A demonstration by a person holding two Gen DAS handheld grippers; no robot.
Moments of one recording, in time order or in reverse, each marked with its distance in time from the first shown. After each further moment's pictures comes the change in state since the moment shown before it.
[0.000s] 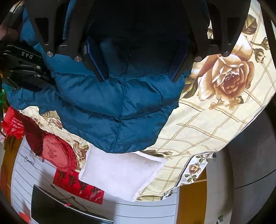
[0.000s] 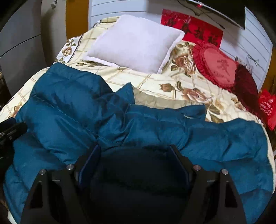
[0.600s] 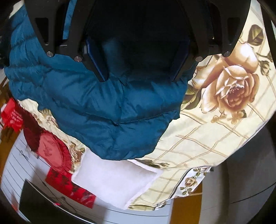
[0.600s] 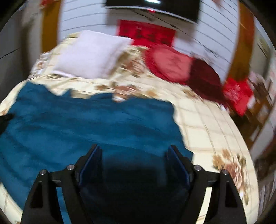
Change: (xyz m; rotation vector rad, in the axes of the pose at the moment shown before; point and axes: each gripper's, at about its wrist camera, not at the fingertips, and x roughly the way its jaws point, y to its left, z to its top) left arm 0.011 0.004 0.002 -0.096 0.073 -0.016; right arm -0.109 -0.167 -0.077 0.158 -0.044 -0.229
